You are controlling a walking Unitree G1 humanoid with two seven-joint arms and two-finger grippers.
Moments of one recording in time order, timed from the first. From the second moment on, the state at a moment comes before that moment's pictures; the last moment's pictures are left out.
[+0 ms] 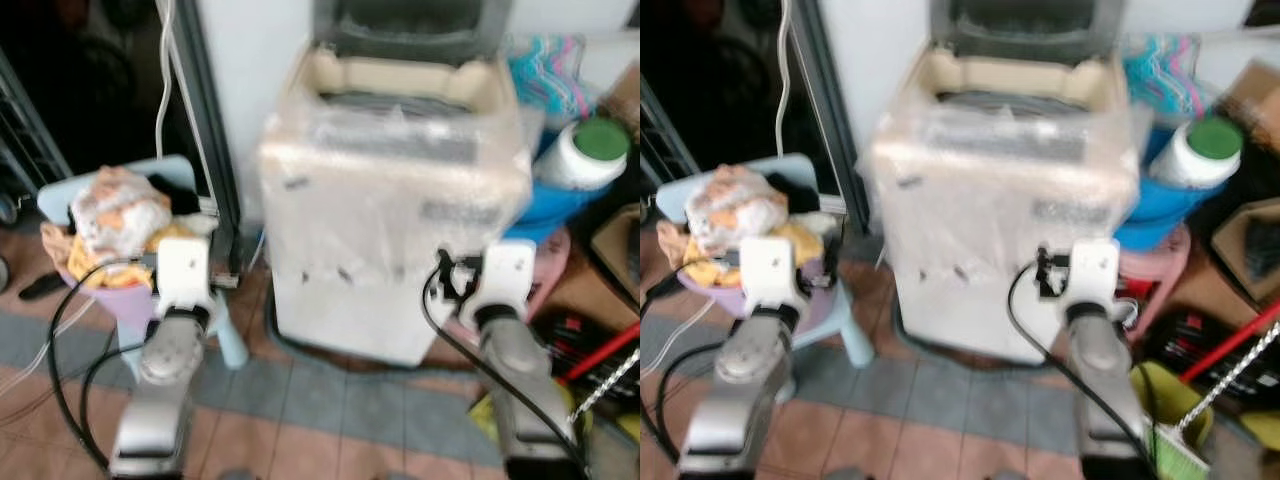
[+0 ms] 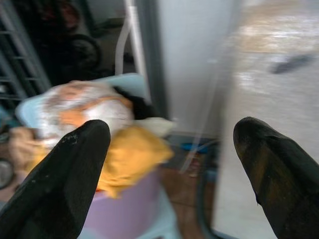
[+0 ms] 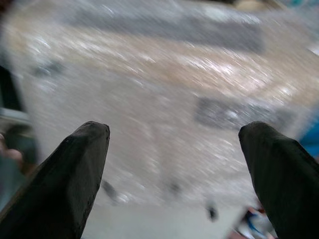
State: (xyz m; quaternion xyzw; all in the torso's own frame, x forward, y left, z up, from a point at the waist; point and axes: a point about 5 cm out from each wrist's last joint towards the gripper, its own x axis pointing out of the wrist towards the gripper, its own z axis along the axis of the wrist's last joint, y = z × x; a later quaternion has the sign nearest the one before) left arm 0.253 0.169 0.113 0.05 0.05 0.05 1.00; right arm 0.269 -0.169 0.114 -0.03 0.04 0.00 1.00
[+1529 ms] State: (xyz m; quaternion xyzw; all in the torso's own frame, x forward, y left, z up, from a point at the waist) left arm 0.251 0.175 0.106 0.04 0.06 0.04 1.00; right arm 0.278 -0.140 0.124 -0.06 0.01 0.12 0.99
